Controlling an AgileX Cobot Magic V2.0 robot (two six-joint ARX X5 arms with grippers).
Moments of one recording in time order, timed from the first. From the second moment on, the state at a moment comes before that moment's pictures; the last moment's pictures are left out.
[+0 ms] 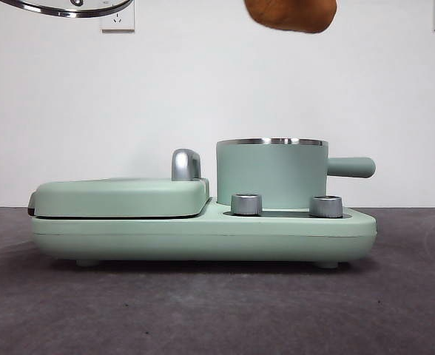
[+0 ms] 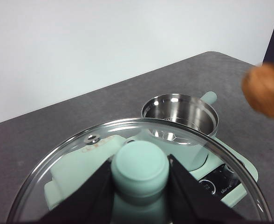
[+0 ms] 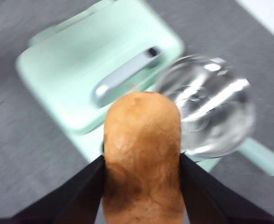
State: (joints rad) left arm -0.37 0.81 0.95 -0.35 0.23 0.09; right arm 0.70 1.37 1.60 -1.00 0.07 -0.13
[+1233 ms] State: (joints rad) left arm -0.37 0.81 0.95 -0.35 0.23 0.09; right arm 0.45 1.94 1.86 -0.88 -0.05 -0.24
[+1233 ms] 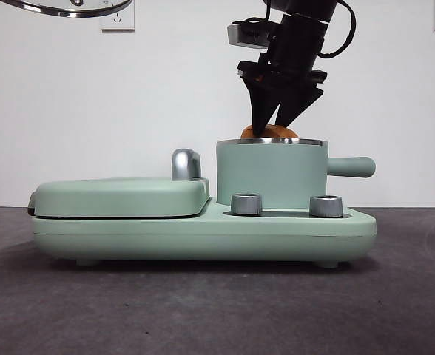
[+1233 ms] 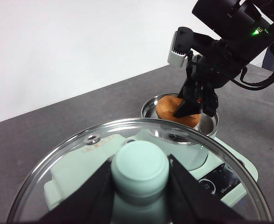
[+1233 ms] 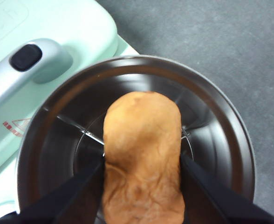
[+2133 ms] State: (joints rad) left arm -0.37 0.81 0.95 -0.35 0.29 0.09; right arm 0.45 1.33 1.66 -0.97 -0.06 -0.23
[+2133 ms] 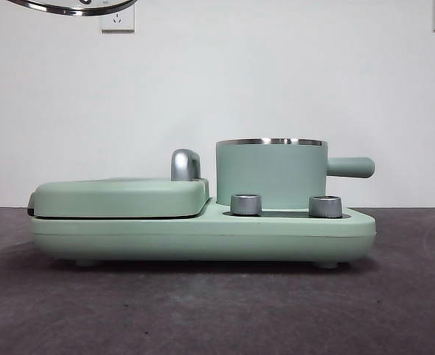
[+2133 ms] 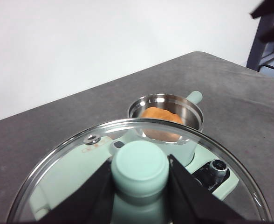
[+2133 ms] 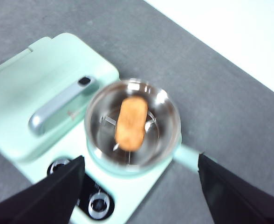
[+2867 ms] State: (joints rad) left arm -0.51 1.12 0.96 -0.03 0.35 0.04; right arm 0.45 0.47 0.95 -0.98 -0.05 -0.04
